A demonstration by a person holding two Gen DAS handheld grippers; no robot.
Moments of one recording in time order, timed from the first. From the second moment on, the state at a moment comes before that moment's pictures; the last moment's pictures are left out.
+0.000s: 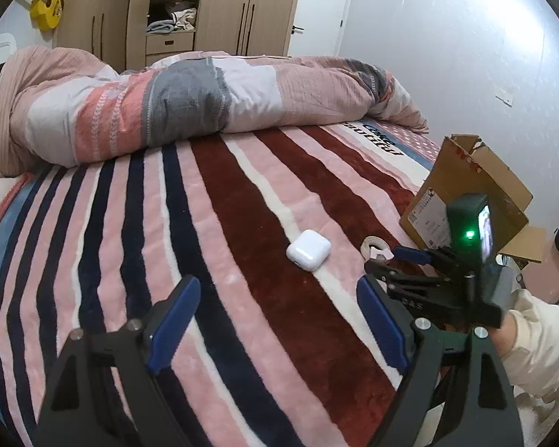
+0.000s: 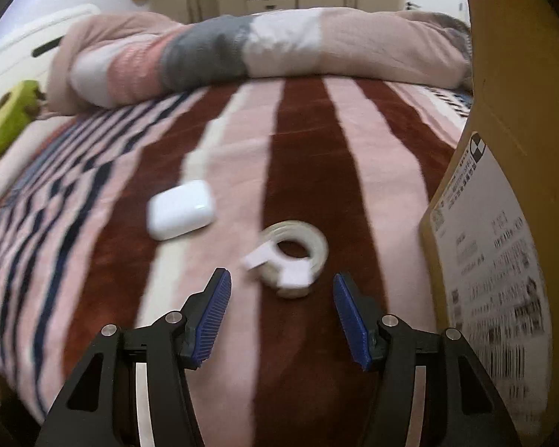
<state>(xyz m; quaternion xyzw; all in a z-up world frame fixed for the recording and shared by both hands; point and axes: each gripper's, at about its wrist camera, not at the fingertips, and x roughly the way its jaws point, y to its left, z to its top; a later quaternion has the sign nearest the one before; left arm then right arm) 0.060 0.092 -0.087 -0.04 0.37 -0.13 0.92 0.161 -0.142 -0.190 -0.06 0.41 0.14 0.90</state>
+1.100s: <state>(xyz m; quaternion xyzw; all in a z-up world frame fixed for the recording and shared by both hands) 0.178 0.017 -0.174 -0.01 0.45 -0.15 0.88 0.149 -0.298 -0.028 -0.07 0.38 0.19 0.90</state>
